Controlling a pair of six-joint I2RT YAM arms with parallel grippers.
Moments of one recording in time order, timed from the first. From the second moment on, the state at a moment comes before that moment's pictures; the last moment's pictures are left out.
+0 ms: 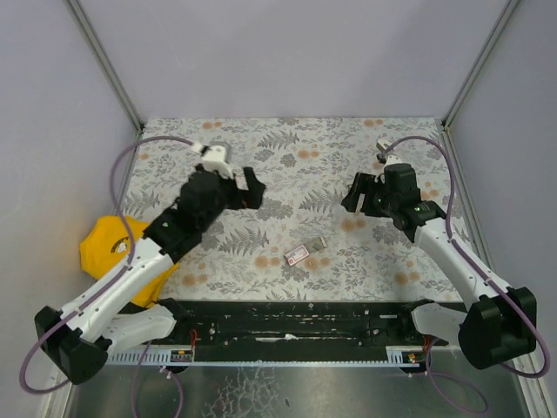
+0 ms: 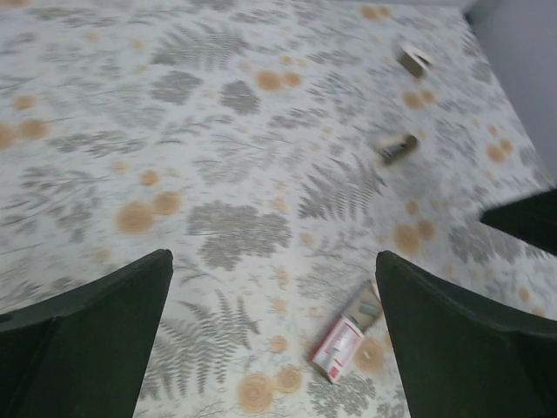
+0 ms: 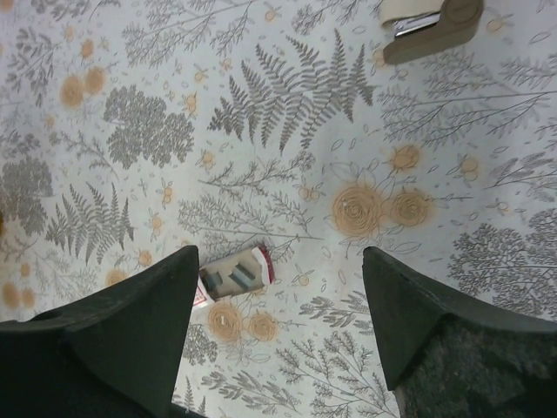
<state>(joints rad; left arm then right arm) -0.71 1.03 0.94 -0.23 -0.22 -0.37 0.29 1.17 0.85 -0.37 -0.14 0.43</state>
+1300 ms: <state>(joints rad) -0.27 0.90 0.82 -0.41 -0.19 -0.40 -0.02 2.48 2.22 -0.62 0.06 0.29</state>
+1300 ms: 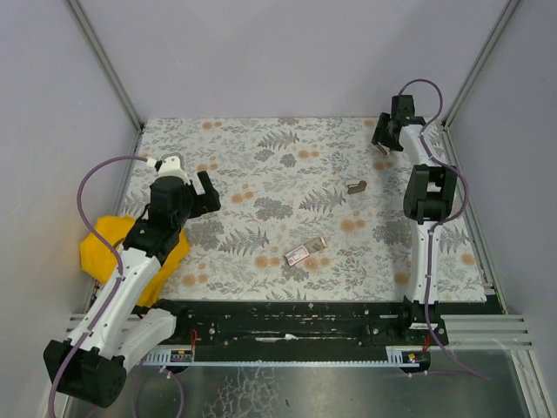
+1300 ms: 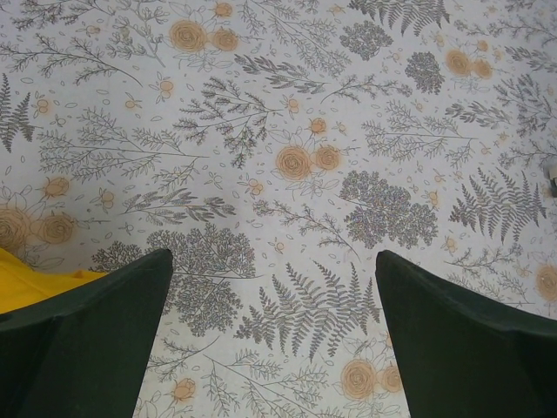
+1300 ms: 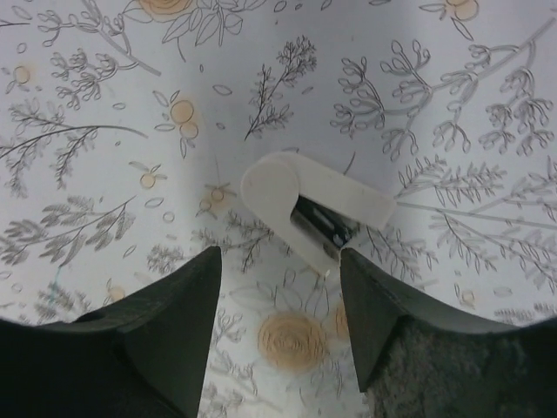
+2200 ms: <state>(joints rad) -0.23 0.95 0.82 -0.41 -0.19 -0.40 -0.02 2.59 2.29 -0.60 0.08 0.14</state>
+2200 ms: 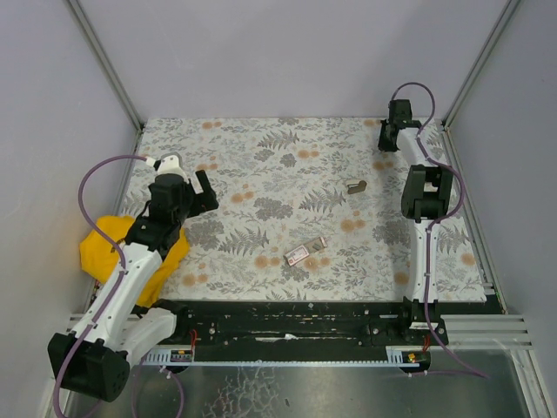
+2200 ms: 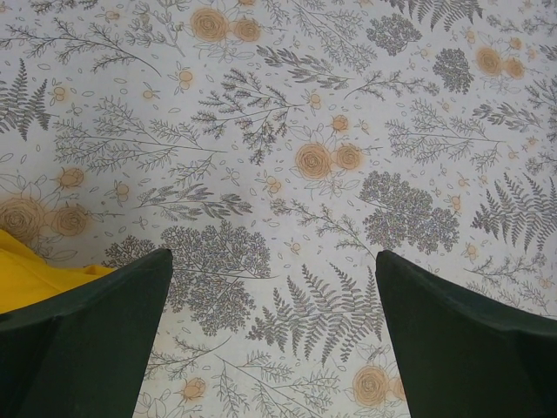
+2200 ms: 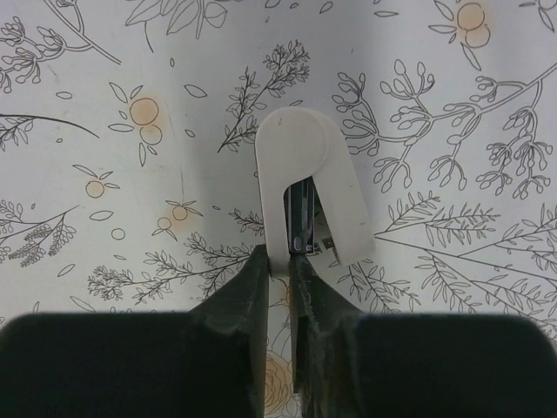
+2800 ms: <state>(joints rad) -0.21 0.94 0.82 -0.40 -0.17 -0.40 0.00 2.20 1.70 -0.44 0.02 0.09</state>
